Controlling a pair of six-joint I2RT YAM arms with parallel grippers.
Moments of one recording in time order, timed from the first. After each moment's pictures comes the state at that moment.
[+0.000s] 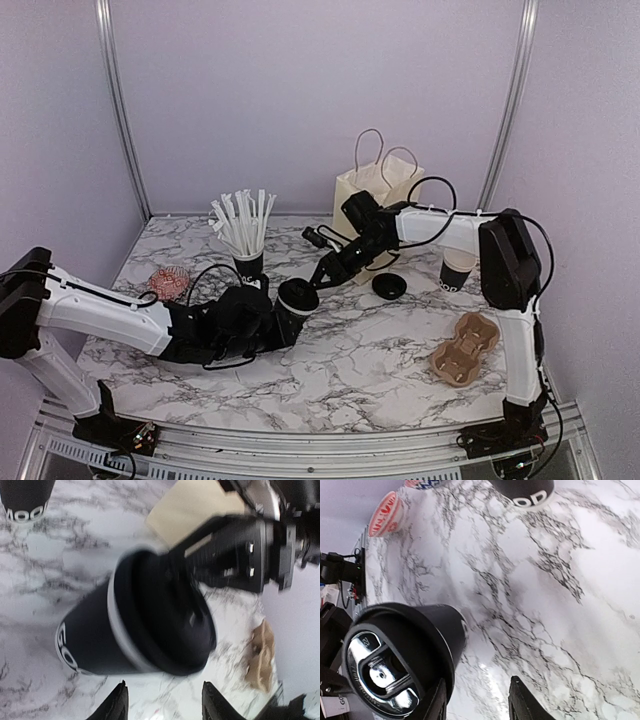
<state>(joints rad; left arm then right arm) -1.11 1.55 0.78 0.16 -0.36 -1.04 0.63 2.18 1.79 -0.70 -0.75 -0.10</state>
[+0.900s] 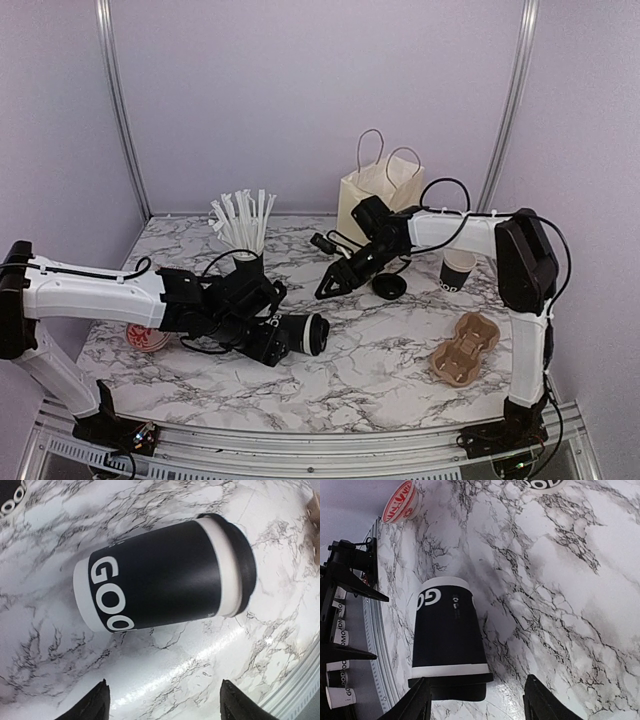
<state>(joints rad) -1.09 1.53 0.99 -0.50 -0.13 -0.60 0.62 2.09 1.62 -0.66 -0.77 -0.11</state>
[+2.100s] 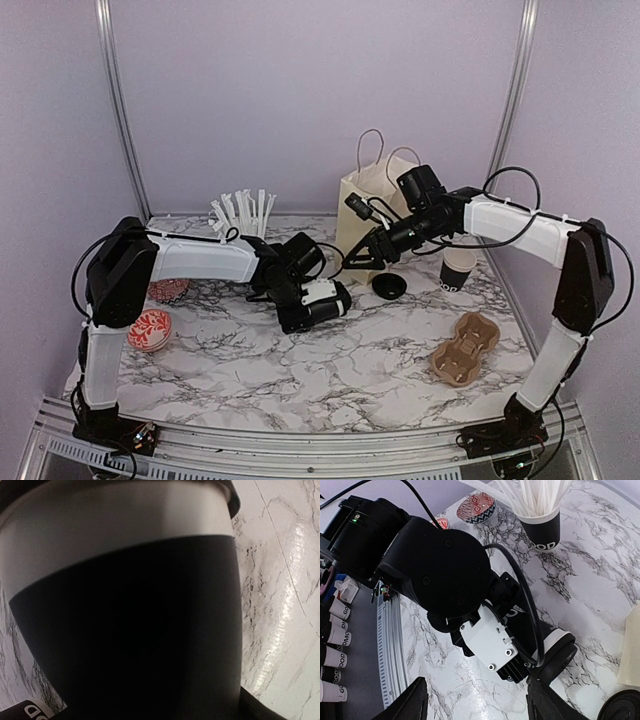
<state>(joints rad) -0.88 2.13 1.58 -0.61 -0.04 0.53 0.52 1.74 1.46 -0.62 -0.83 -0.19</state>
